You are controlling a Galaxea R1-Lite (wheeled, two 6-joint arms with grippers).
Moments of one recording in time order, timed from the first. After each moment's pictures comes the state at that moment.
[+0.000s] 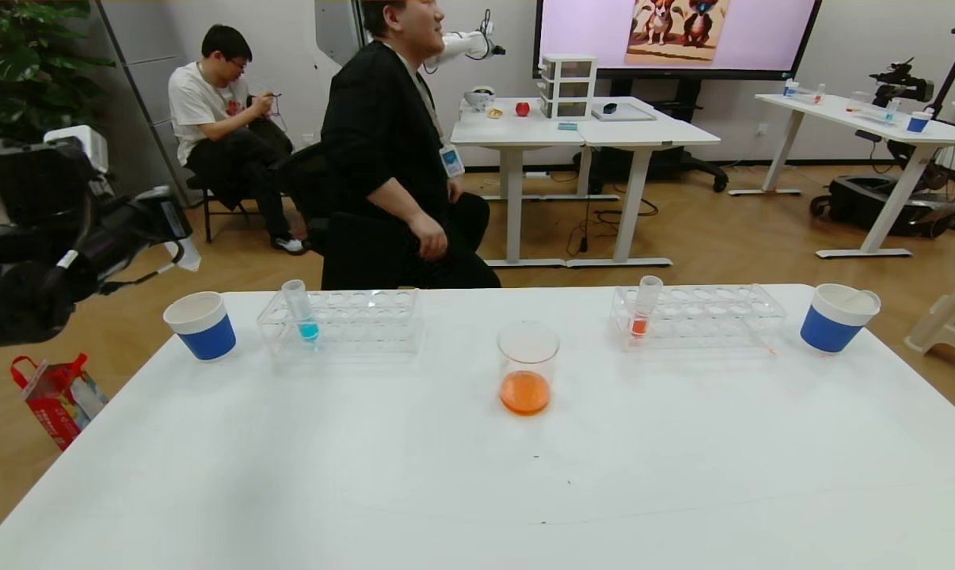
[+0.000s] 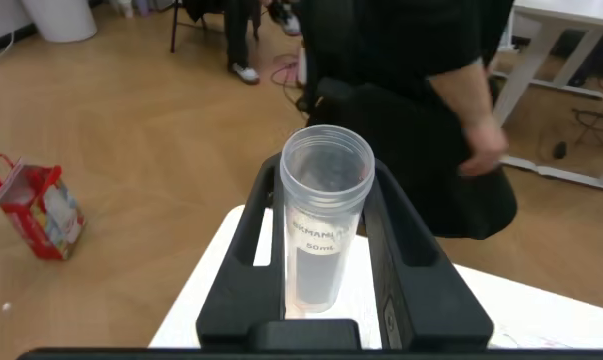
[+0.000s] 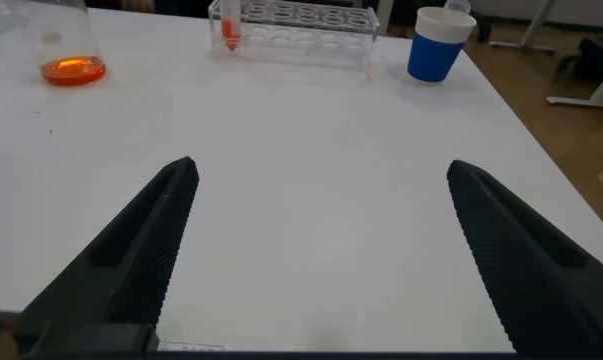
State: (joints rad) left arm 0.18 1.91 -1.17 -0.70 0.14 -0.09; right arm 0.01 0.00 0.00 0.01 0.02 -0.05
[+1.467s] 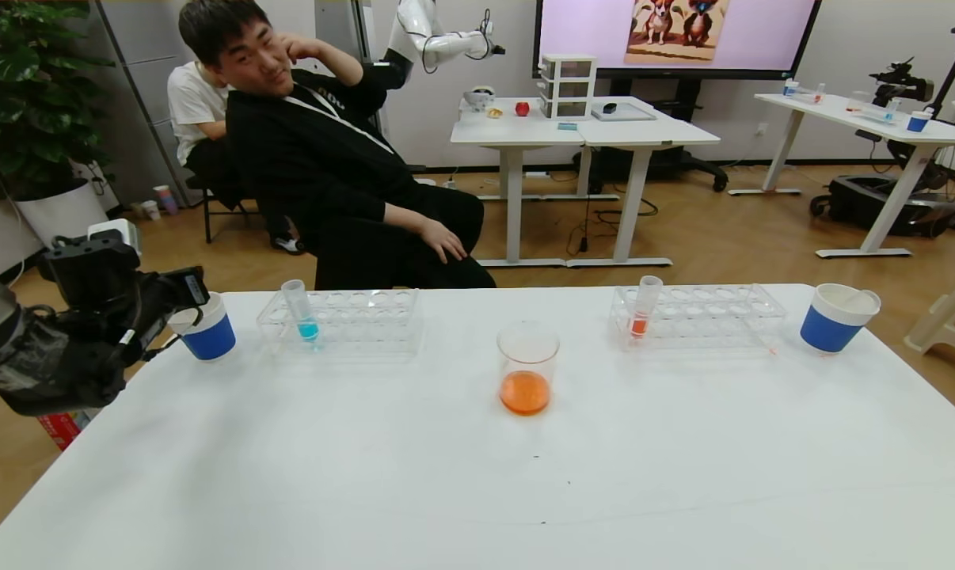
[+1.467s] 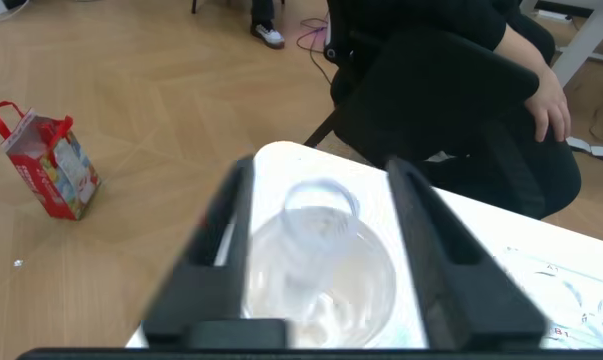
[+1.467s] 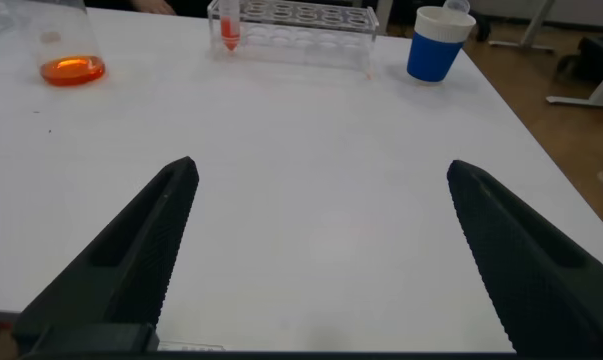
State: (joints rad) left arm 0.24 2.15 -1.03 -1.03 0.14 -0.09; right arm 0.01 0.00 0.00 0.01 0.02 -0.05
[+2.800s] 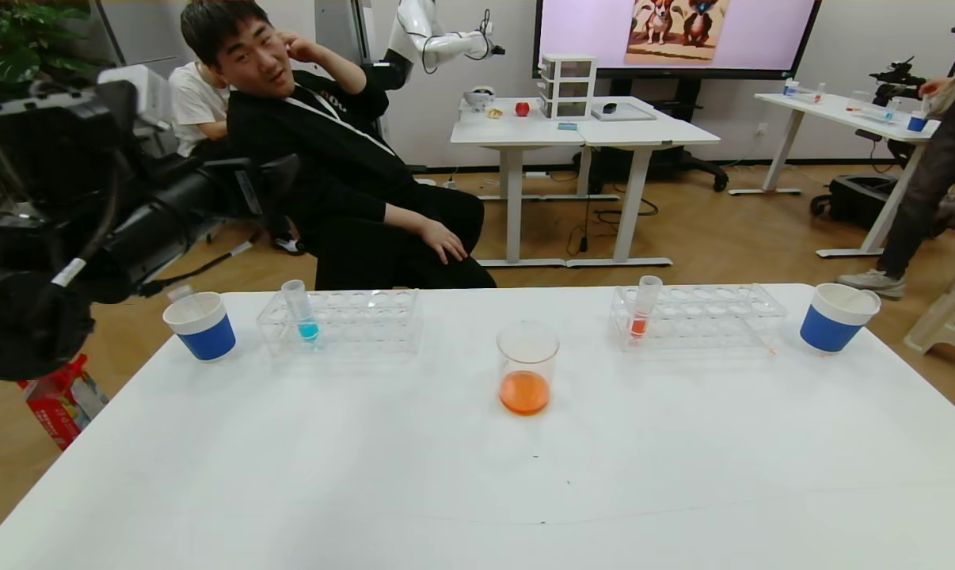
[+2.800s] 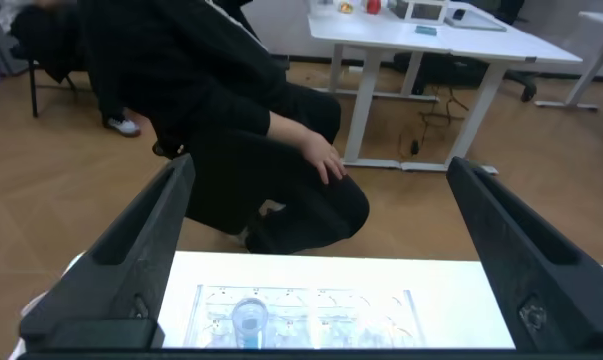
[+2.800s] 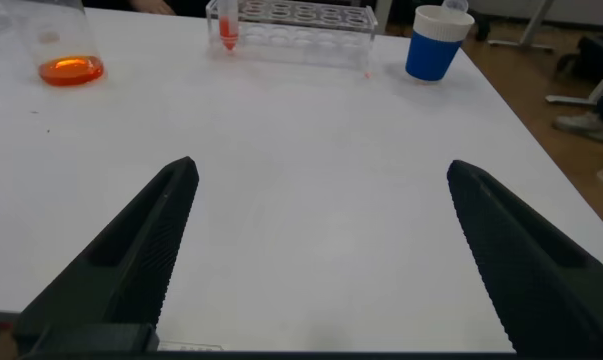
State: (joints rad) left arm -0.14 1.68 -1.03 -0.77 0.14 -0.07; right arm 0.01 0.00 0.00 0.01 0.02 -0.05
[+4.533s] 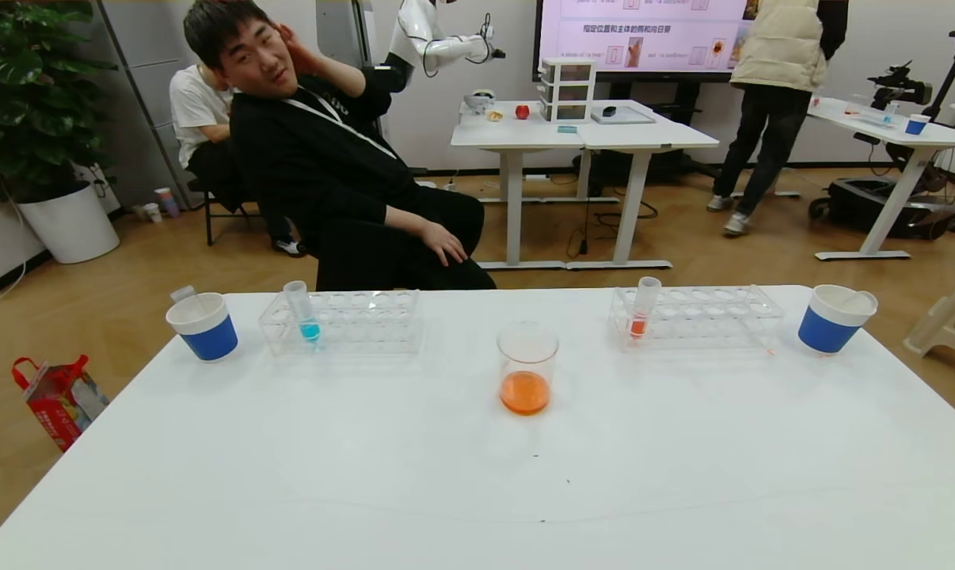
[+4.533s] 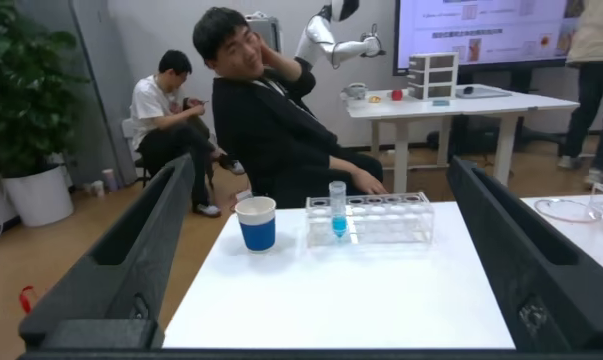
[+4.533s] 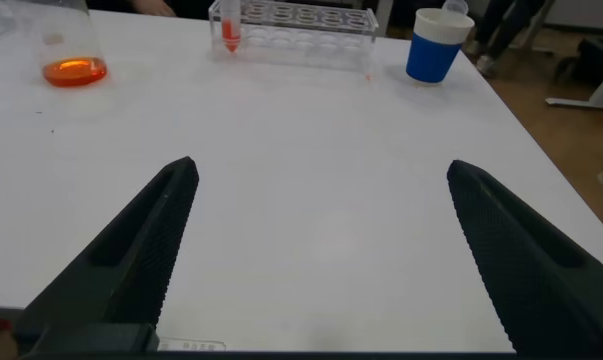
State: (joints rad) left arm -0.01 0.08 -0.36 -0.09 0.06 0.10; right arm 0.01 0.00 0.00 0.01 0.02 -0.05
